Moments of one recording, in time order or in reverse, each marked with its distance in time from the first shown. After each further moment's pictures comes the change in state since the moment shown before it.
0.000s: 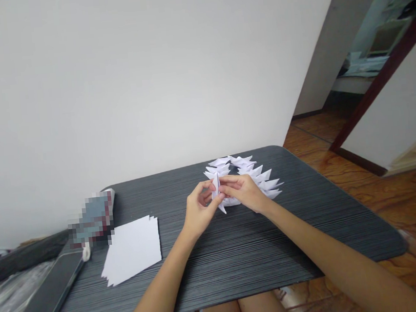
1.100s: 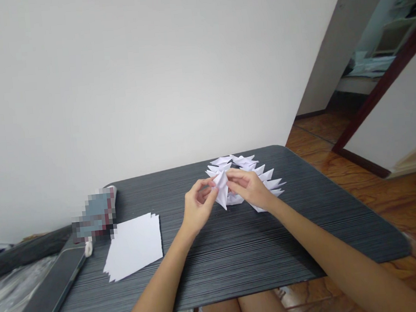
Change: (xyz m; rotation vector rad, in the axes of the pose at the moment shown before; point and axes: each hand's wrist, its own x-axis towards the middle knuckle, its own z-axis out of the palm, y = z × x) left_hand 0.001 0.004 -0.003 0.001 0.071 -0.005; right_hand -0.002 -0.006 -0.005 -0.251 -0.028 -0.214
